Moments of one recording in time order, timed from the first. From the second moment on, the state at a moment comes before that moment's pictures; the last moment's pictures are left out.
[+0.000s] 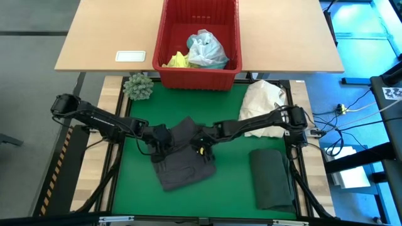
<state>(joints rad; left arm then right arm) -0.14 1.23 0.51 -0.22 0.02 -0.30 0.10 1.99 1.44 -0.40 -0.08 -0.21</state>
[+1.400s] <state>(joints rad) -0.20 1.22 0.51 -0.28 0.07 -0.36 0.05 1.97 1.47 -0.49 -0.12 -0.41</state>
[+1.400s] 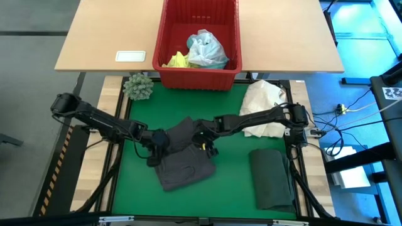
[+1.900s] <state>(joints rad) -0.01 1.12 0.51 -0.42 0.11 -0.21 -0.04 1.98 1.56 -0.60 -0.31 -0.41</state>
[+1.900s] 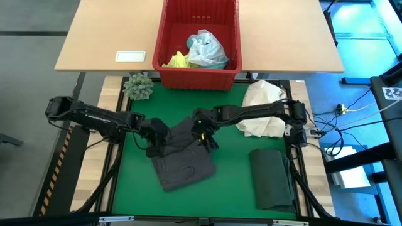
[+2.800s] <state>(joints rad) 0.10 1.24 0.51 -0.29 0.44 -0.20 -0.06 1.98 1.56 -0.57 -0.40 -0.45</state>
